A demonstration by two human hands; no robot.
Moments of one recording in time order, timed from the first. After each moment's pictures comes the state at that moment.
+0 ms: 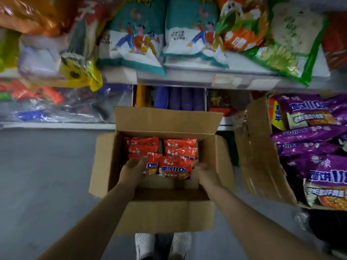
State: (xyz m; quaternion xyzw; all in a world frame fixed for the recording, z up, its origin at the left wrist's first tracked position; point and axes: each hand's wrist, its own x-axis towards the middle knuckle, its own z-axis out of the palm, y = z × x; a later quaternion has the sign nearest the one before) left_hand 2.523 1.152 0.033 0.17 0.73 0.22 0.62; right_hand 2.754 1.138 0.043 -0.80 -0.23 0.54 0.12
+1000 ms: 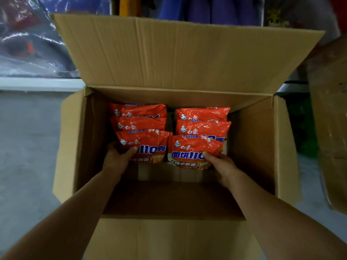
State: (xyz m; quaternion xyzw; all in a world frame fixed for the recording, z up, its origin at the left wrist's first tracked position) left_hand 2.478 1.150 -0.255 0.22 0.81 0.16 0.52; right_hand 2.778 1.131 -0.259 -0.79 -0.06 0.60 0.12
